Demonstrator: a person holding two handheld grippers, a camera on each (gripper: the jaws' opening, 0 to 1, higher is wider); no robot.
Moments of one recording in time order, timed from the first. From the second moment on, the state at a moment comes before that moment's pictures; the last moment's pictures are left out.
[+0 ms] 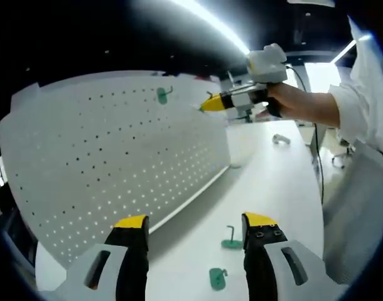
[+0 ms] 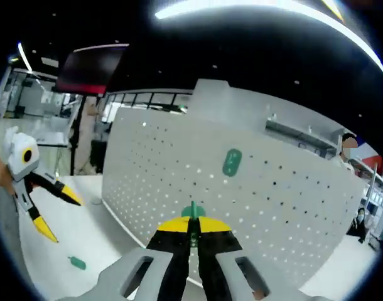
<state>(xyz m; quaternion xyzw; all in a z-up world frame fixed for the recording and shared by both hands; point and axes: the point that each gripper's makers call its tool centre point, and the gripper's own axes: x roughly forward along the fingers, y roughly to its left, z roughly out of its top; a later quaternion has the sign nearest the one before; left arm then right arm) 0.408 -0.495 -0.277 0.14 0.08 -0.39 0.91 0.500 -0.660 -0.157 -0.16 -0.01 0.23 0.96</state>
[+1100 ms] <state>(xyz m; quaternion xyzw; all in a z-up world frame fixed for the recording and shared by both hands) 0.409 -0.495 -0.276 0.14 0.08 -0.40 0.90 0.534 -0.689 -0.085 -0.14 -0.15 0.12 0.97</state>
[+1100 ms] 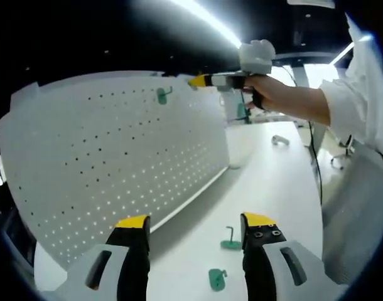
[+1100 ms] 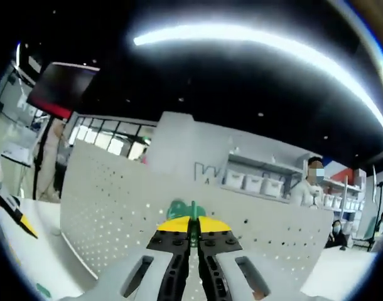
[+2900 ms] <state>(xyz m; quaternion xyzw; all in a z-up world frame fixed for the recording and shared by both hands) 0.410 -0.494 -0.272 0.13 0.07 -0.39 0.91 0.591 -0.708 -0.082 -0.09 -0.13 0.07 0.99</state>
